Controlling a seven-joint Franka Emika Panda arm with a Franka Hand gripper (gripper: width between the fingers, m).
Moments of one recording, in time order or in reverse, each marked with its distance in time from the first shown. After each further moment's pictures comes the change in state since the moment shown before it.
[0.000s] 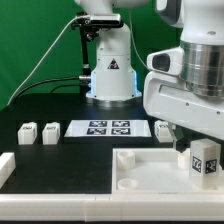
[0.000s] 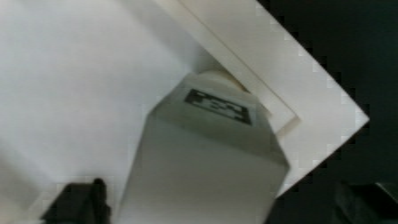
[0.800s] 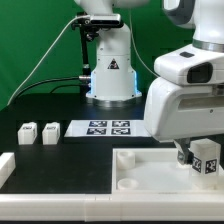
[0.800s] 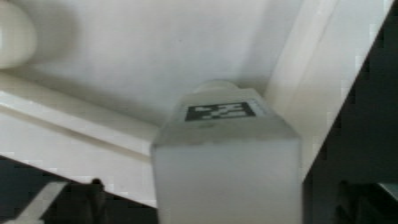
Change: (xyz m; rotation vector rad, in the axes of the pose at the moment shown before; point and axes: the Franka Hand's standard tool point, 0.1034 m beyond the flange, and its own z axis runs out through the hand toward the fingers) arm -0.004 -0.004 0.000 -0.037 0.019 -0.939
